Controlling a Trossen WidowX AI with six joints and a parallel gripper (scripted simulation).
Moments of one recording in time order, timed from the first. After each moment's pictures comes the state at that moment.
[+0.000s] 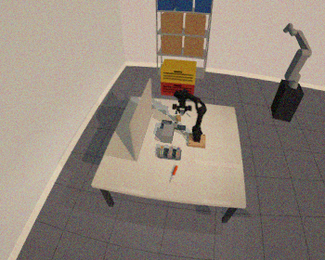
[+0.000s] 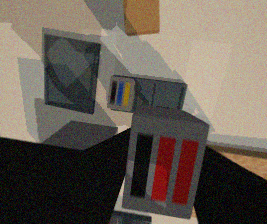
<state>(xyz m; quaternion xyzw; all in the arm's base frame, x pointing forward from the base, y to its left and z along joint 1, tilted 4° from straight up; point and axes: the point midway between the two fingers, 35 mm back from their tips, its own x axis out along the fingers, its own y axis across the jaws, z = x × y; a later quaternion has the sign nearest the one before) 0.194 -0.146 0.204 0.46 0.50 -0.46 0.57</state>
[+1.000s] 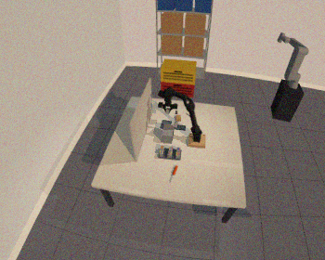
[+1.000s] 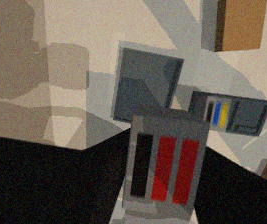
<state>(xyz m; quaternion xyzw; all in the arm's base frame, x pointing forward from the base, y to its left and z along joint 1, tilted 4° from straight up) 0.333 -0.137 0.209 0.46 0.50 -0.46 0.57</state>
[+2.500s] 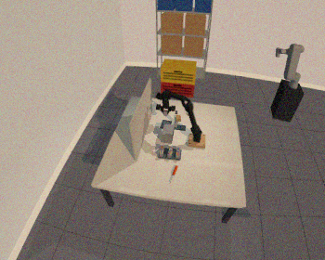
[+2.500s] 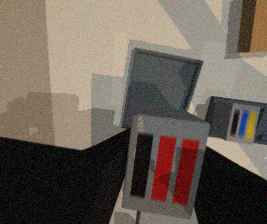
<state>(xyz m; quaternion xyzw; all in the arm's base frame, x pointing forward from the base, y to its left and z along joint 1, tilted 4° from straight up) 0.356 -0.136 0.183 0.46 0.50 -0.46 0.57</state>
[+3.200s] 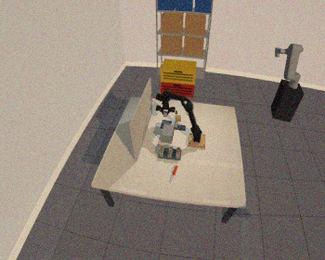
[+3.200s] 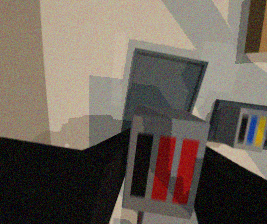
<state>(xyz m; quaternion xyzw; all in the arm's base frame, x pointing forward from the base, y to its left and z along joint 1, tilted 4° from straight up) 0.359 -0.138 0.169 0.46 0.50 -0.46 0.57</state>
